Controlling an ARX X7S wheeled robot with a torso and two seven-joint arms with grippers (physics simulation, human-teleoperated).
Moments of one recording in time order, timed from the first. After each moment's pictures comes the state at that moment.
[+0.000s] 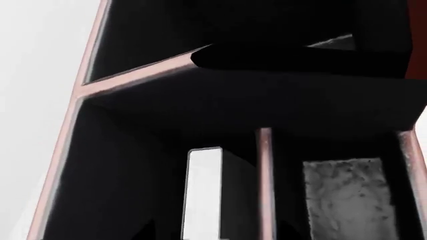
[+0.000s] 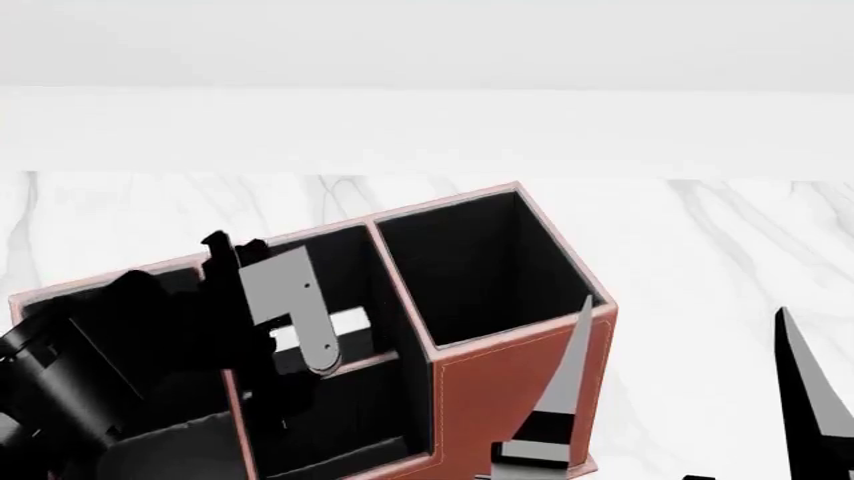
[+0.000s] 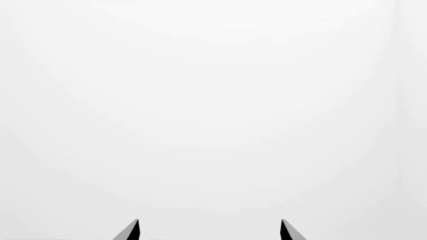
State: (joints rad) left arm -1.26 -0.06 1.25 -1.31 -0.30 -0.03 0.61; right arm 0.48 1.00 -0.87 -0.86 0.59 0.10 1.21
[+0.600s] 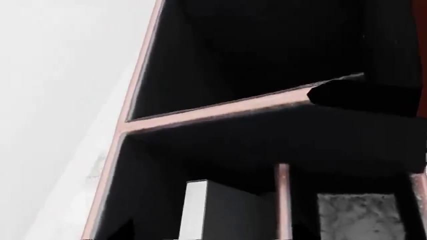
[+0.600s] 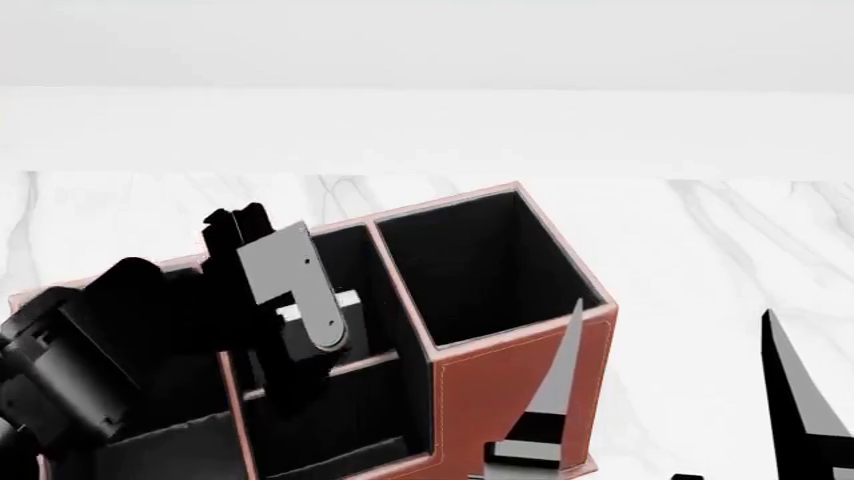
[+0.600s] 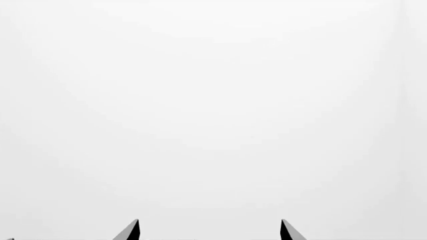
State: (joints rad) left arm -1.25 -0.10 1.15 -1.18 -0.27 -0.07 0.57; right arm 0.47 0.98 -0.87 -0.84 0.59 0.10 1.20
